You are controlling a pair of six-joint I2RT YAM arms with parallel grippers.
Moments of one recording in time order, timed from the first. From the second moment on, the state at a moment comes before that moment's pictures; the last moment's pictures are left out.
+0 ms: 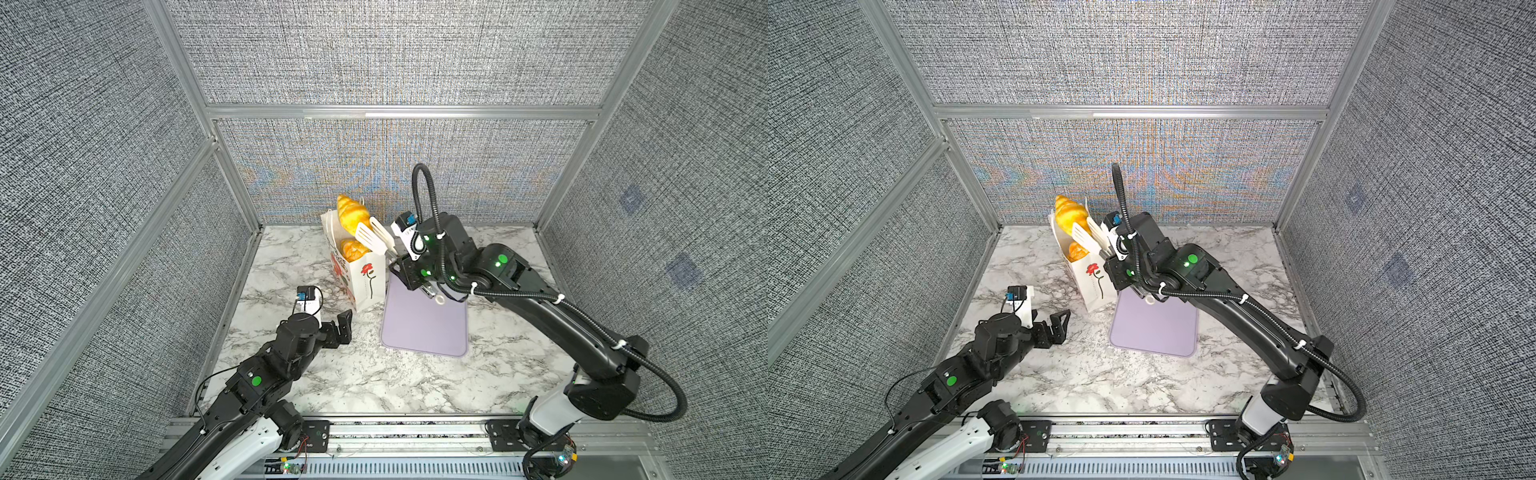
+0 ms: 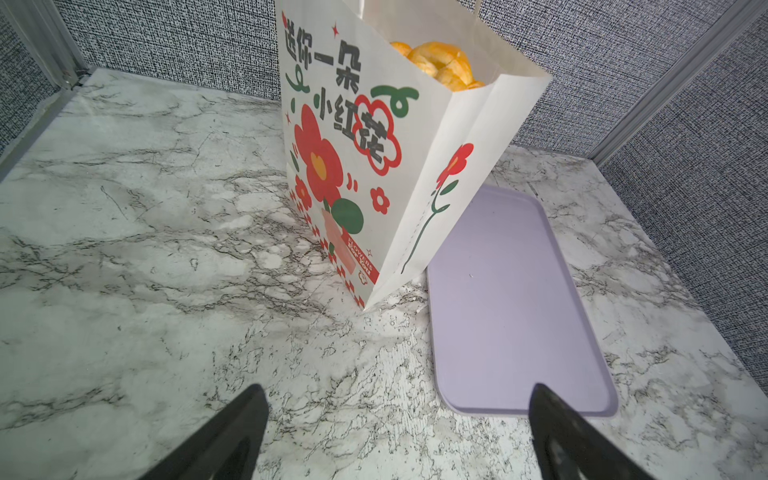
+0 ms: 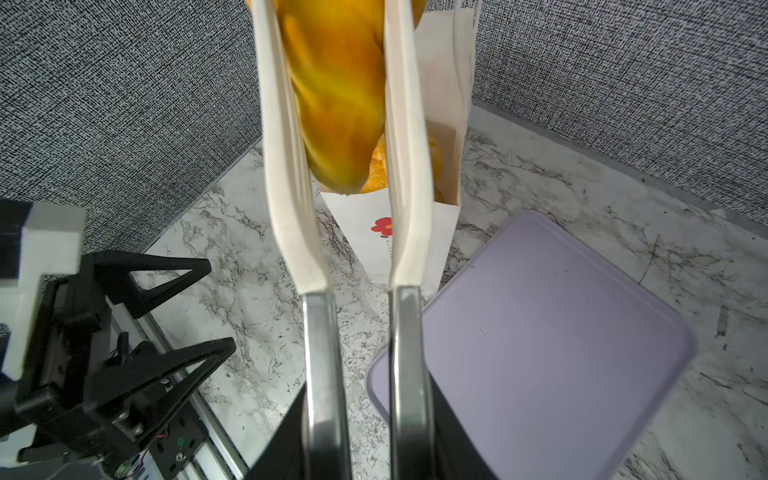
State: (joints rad) left arm -0.74 0.61 0.68 -0.57 -0.31 -0.50; right arm 0.89 1.61 1.88 -0.91 0.07 0.23
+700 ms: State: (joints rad) left arm -0.74 0.56 0.66 -0.61 -0.33 -0.51; right arm 0.84 1.88 2.10 -0.93 0.07 0.27
